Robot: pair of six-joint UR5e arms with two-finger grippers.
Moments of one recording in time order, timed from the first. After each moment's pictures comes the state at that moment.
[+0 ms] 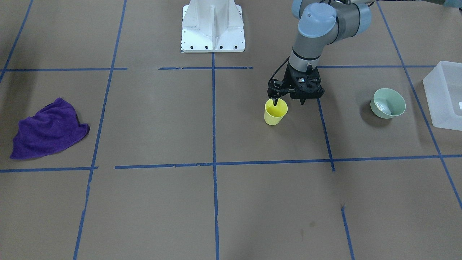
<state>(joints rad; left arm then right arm) -0.60 -1.96 -1.88 -1.64 -1.84 -1.19 1.60 -1.66 1.78 -1.57 2.43 0.00</state>
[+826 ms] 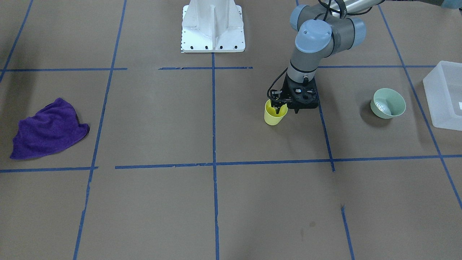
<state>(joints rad) -0.59 -1.96 -1.81 -1.70 -1.85 -1.15 1.60 -1.65 1.79 -1.57 2.44 0.00</state>
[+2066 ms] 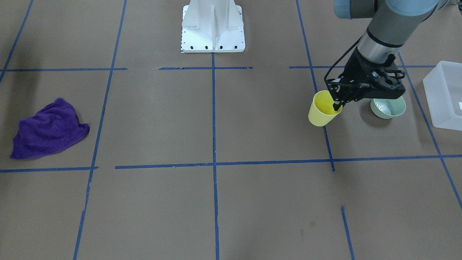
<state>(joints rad) -1.01 -1.96 -1.99 -1.47 -2.11 -0.80 1.56 -1.67 1.88 -1.56 2.45 0.24</state>
